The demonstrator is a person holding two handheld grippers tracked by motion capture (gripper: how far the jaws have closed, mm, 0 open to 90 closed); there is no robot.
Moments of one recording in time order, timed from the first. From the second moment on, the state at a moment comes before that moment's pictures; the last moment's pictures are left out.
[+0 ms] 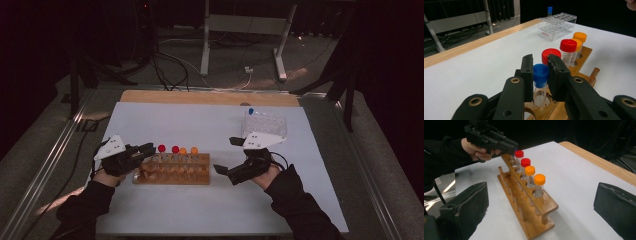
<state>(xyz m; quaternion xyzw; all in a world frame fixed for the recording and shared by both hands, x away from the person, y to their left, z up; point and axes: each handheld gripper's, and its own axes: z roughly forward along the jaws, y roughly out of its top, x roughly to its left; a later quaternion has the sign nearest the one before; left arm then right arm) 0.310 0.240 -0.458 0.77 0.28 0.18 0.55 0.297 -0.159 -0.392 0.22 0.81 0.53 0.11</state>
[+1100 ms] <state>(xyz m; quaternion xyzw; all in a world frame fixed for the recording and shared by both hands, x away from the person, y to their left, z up) 0.291 0.246 -0.433 0.75 0.27 0.14 0.58 0.333 -0.196 -0.393 0.27 0.78 0.53 0.17</state>
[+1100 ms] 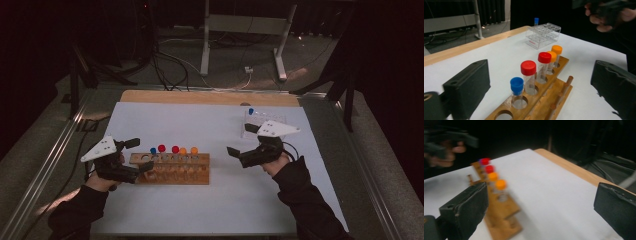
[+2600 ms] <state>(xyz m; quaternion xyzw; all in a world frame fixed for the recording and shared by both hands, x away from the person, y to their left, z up) 0.288 0.248 -0.435 0.75 0.26 0.14 0.59 0.460 -0.231 -0.468 0.46 0.75 0.43 0.21</state>
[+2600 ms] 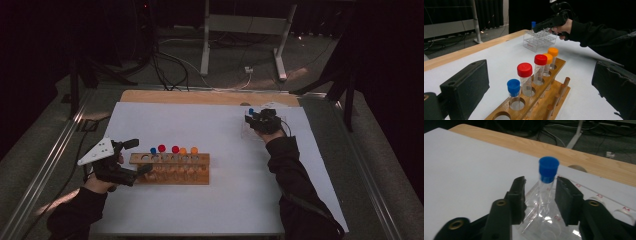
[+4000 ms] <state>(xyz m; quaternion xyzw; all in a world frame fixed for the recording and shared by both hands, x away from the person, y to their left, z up) 0.284 0.239 -0.420 0.76 0.26 0.13 0.59 0.427 -0.229 -0.391 0.38 0.77 0.44 0.25</state>
